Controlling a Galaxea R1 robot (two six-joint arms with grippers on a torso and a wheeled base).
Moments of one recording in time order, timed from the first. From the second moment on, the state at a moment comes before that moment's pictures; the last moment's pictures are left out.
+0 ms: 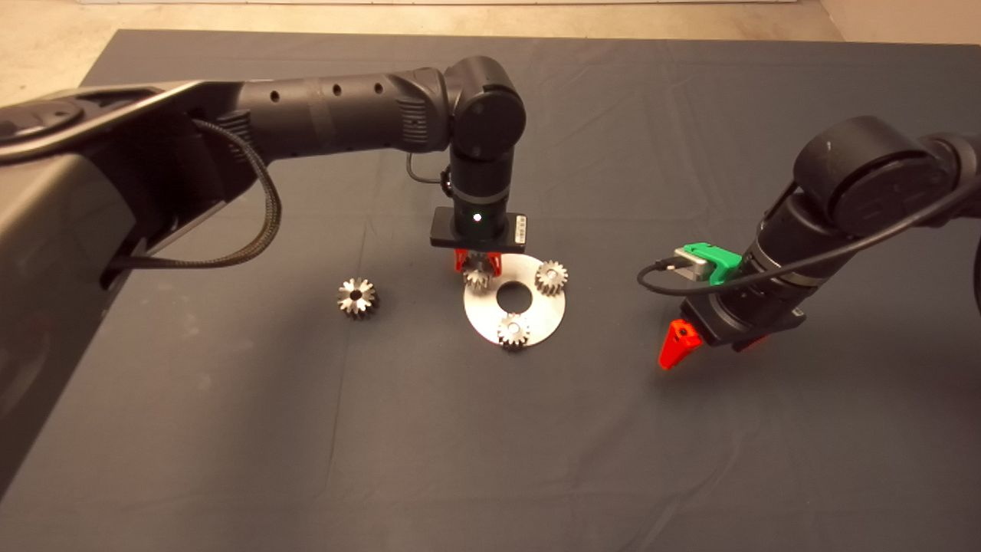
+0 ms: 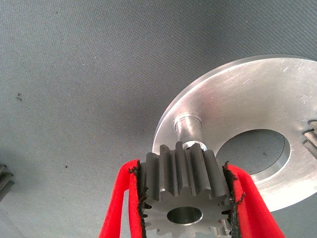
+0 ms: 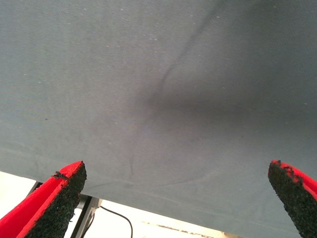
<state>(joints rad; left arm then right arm) -0.42 2.96 -1.59 0.18 1.52 -1.28 0.37 2.33 -0.91 -0.01 -1.48 1.20</state>
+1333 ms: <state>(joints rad) -0.43 2.96 -1.59 0.19 1.52 -1.28 0.37 2.36 -0.91 -0.01 -1.48 1.20</state>
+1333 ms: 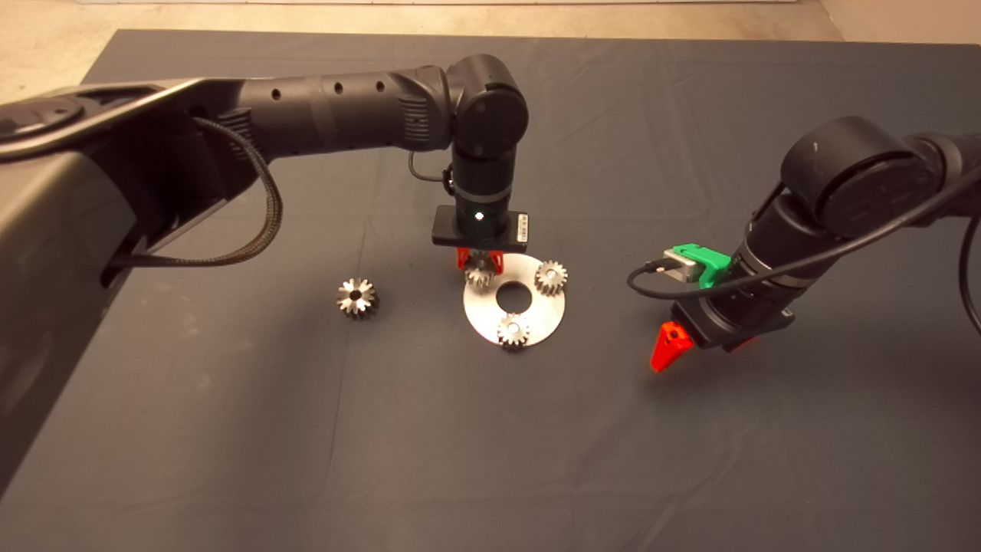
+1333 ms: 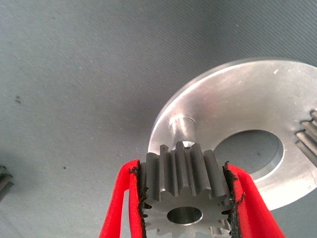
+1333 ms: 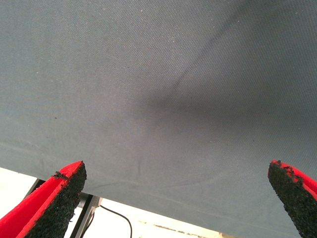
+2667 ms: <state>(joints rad) -0.43 2.96 -1.55 0.28 1.52 -1.33 0.37 2.36 -0.91 -0.01 -1.48 1.20</state>
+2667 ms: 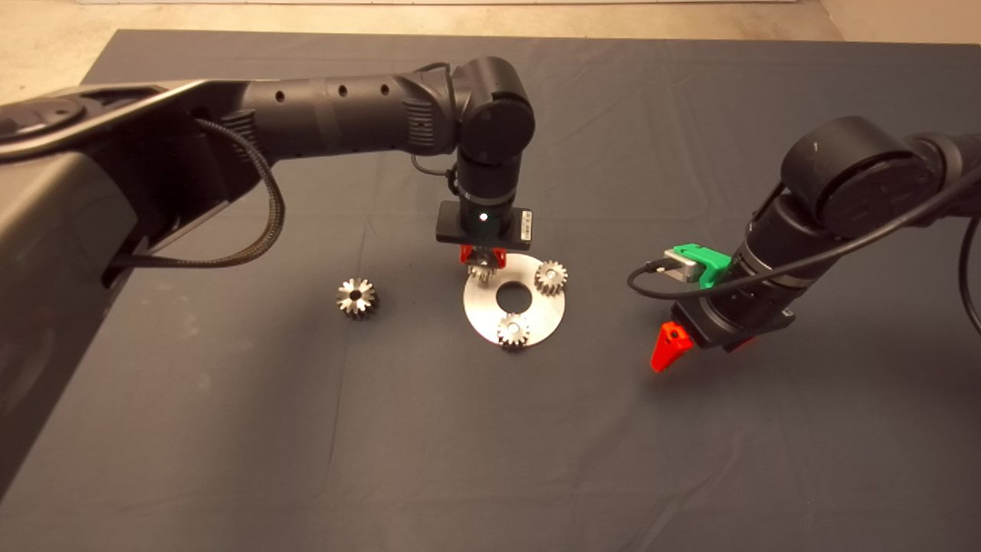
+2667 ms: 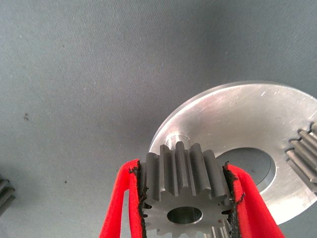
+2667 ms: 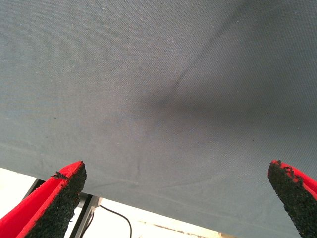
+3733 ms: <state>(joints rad) -0.42 2.96 -1.54 0.18 1.52 -1.24 0.37 2.36 -0.91 -0.01 -1.48 1.21</state>
